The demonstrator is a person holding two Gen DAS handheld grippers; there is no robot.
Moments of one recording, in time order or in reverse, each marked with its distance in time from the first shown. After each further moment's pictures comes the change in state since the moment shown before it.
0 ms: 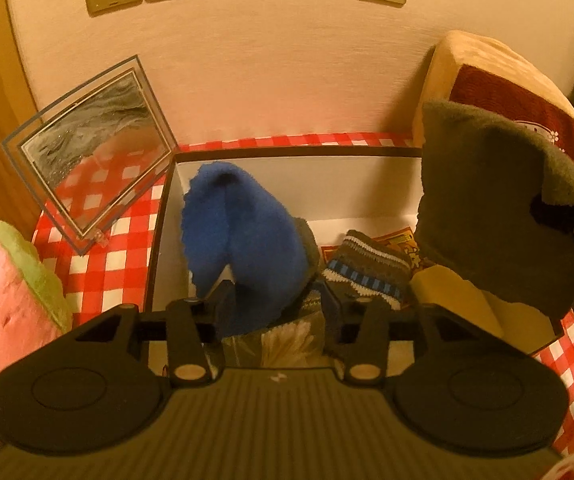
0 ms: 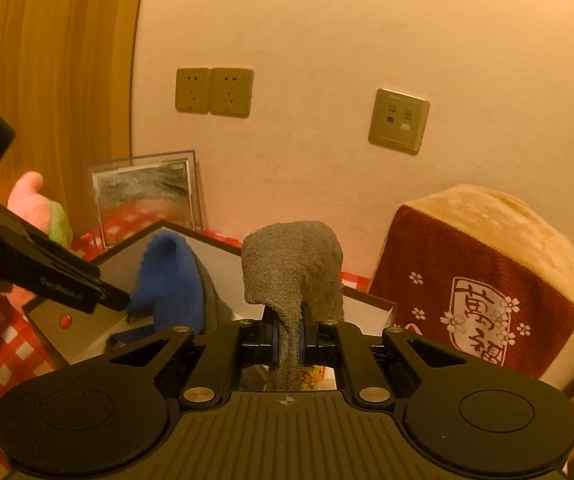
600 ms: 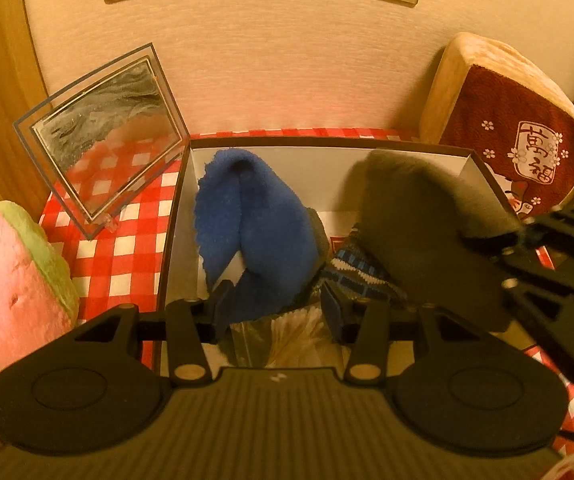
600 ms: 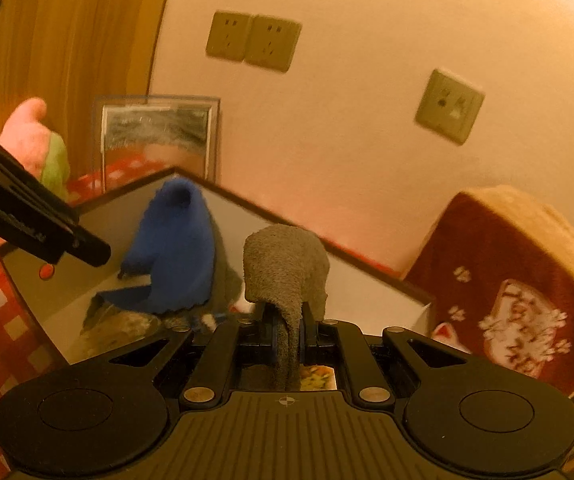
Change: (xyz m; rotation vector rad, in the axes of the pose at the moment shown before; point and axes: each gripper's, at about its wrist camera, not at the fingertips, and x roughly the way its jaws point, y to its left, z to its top) left arm -0.005 0.010 -0.006 -0.029 0.013 0.004; right arm 0.059 0.040 -0.018 -0.135 0.093 -0.011
